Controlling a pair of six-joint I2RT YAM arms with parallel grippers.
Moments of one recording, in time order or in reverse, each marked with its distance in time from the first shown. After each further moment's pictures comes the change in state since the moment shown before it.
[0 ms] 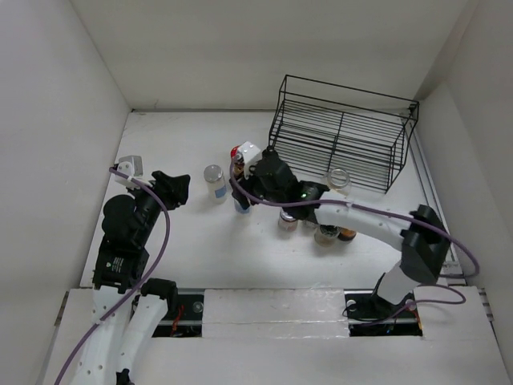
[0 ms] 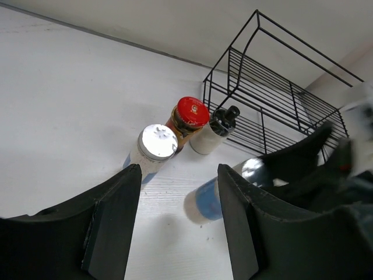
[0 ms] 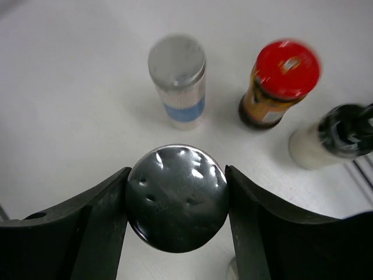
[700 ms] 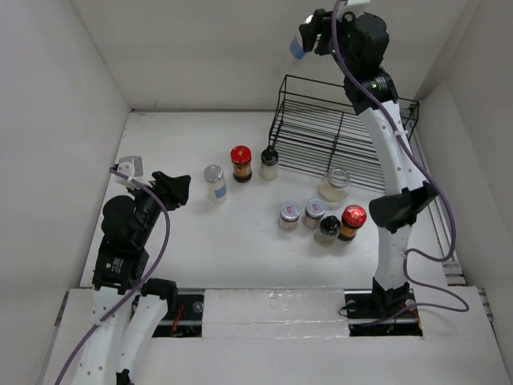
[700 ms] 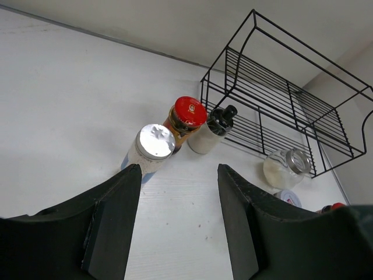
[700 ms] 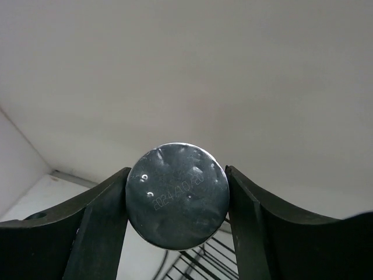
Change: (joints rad) left arm 0.000 -0.005 0.000 0.000 0.010 0.000; right arm -0.614 0.399 1.289 -0.219 -0.158 -0.019
